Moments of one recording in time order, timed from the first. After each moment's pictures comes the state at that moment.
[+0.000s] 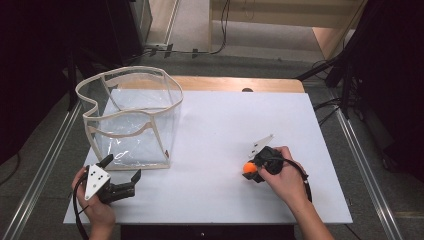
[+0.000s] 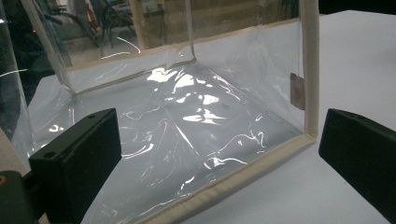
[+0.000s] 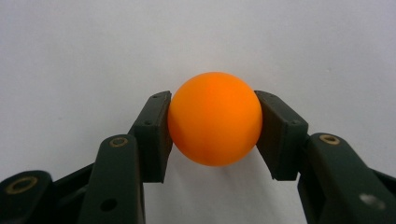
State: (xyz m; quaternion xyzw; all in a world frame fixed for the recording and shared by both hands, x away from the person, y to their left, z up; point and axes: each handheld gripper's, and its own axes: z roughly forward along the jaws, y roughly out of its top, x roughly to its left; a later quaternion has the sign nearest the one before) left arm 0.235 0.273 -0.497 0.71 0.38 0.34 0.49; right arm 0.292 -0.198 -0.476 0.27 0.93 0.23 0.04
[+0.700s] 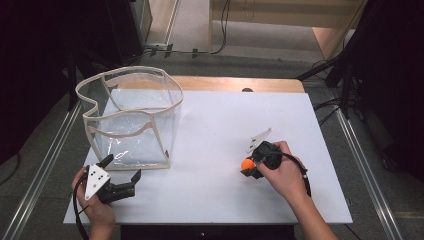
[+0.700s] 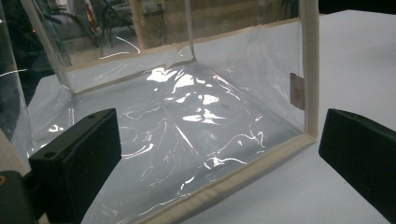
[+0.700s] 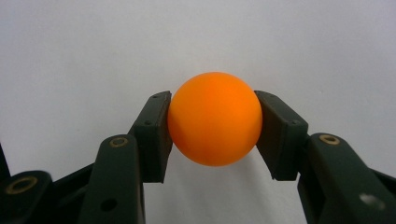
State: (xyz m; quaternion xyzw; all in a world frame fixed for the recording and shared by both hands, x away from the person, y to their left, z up) left arm 0.235 0.273 -0.497 0.71 0.38 0.34 0.49; right arm 0.300 -0.192 -0.461 0.26 0.94 0.23 0.02
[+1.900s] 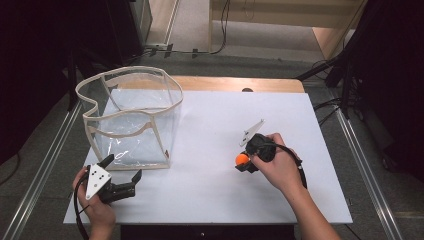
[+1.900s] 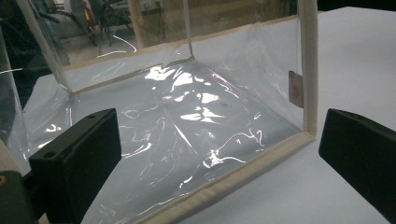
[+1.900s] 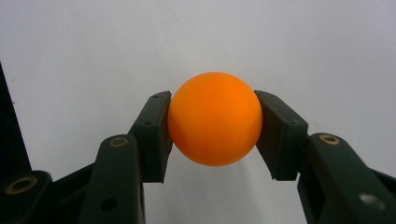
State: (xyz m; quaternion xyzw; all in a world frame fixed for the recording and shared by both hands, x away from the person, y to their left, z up) left arm 0.236 0.272 -0.498 0.72 0.38 0.33 0.49; right arm 0.313 -0.175 -0.440 0.25 0.94 0.23 0.01
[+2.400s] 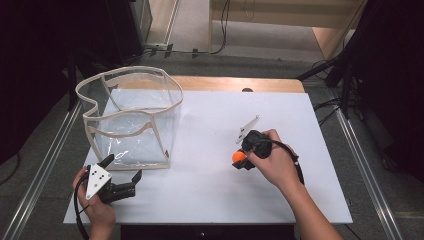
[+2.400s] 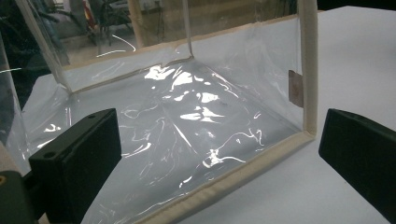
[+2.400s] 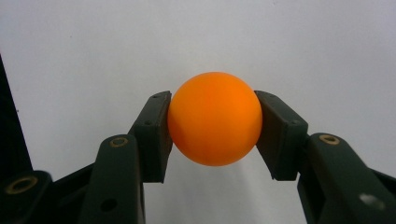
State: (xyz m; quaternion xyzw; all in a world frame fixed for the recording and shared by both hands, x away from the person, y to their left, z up) left arm 0.236 0.272 -0.498 0.72 0.38 0.33 0.48; right arm 0.321 -0.165 -0.433 0.23 0.95 0.22 0.01
